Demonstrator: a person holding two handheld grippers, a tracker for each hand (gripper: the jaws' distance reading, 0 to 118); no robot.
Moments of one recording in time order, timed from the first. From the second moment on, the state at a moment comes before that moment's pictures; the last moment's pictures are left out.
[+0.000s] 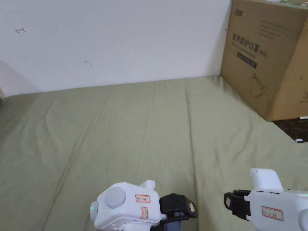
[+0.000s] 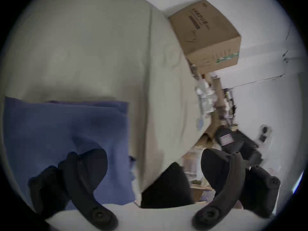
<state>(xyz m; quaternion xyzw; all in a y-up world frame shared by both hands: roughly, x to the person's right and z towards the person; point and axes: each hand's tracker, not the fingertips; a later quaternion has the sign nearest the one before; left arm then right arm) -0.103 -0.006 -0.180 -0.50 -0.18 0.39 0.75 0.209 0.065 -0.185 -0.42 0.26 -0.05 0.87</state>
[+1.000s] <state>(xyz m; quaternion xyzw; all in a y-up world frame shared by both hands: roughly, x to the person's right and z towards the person) -0.051 -0.044 -0.182 -0.54 -0.21 0.30 0.76 0.235 0.070 -0.181 -0.41 0.24 -0.06 0.87</state>
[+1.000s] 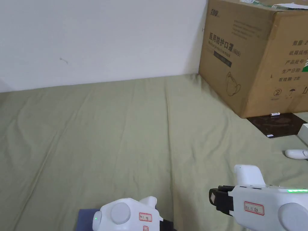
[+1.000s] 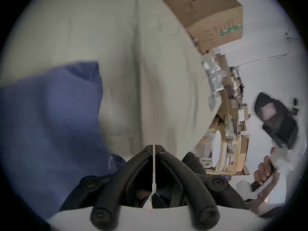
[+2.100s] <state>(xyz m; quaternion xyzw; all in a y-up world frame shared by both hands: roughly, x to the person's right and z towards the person) -0.295 -0.049 -0.026 -0.38 -0.09 0.45 0.80 0.141 -0.059 -0.200 -0.59 0.35 -0.15 0.71</state>
